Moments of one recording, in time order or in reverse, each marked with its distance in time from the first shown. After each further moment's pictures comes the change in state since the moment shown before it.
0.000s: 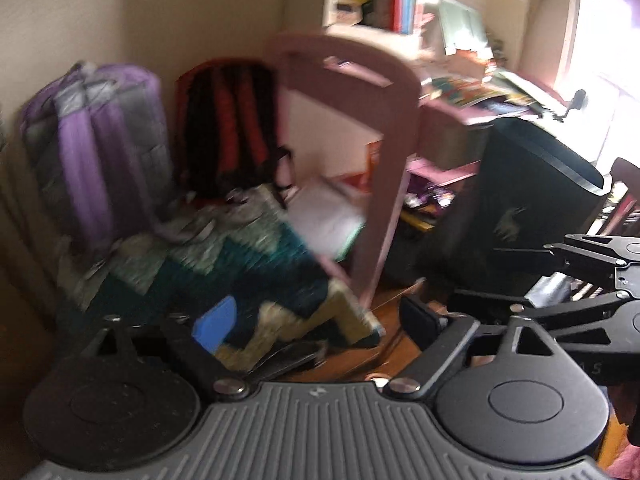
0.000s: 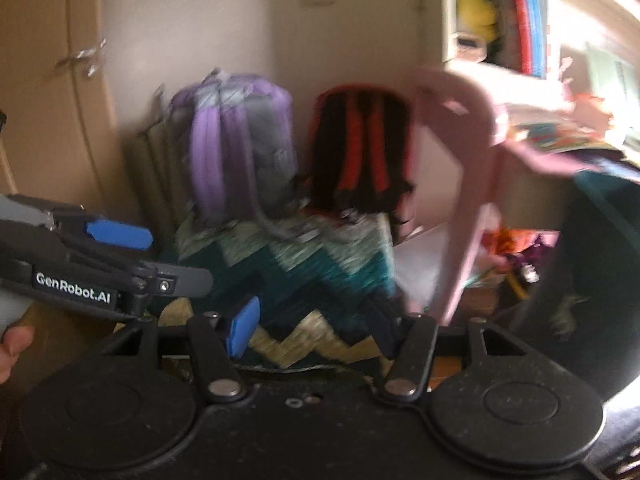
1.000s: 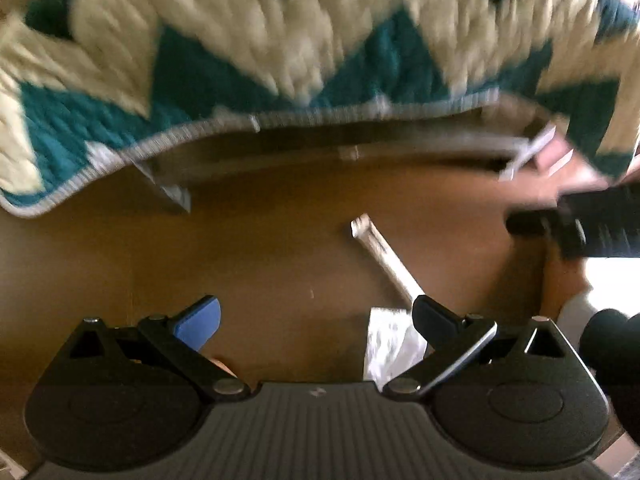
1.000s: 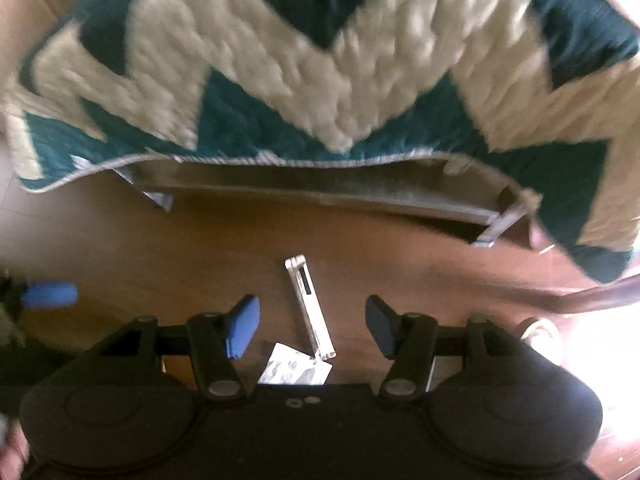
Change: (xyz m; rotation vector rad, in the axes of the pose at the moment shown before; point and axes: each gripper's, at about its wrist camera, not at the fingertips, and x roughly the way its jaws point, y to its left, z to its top) left arm 0.303 0.146 -0.297 -0.309 0.594 0.286; right arm 0.392 0.045 -0.213 0.039 0.648 0.108
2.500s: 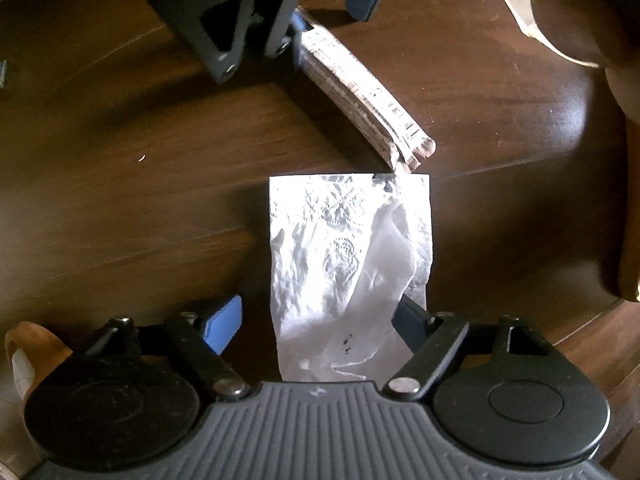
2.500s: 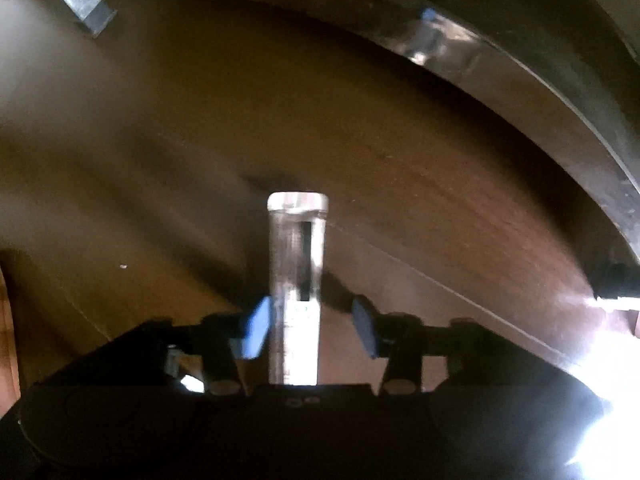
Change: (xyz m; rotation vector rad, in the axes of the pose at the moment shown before) left arm 0.235 -0.088 -0.075 0.111 0.356 -0.047; right arm 0.261 0.038 -0.015 -0.345 0.251 -0.108
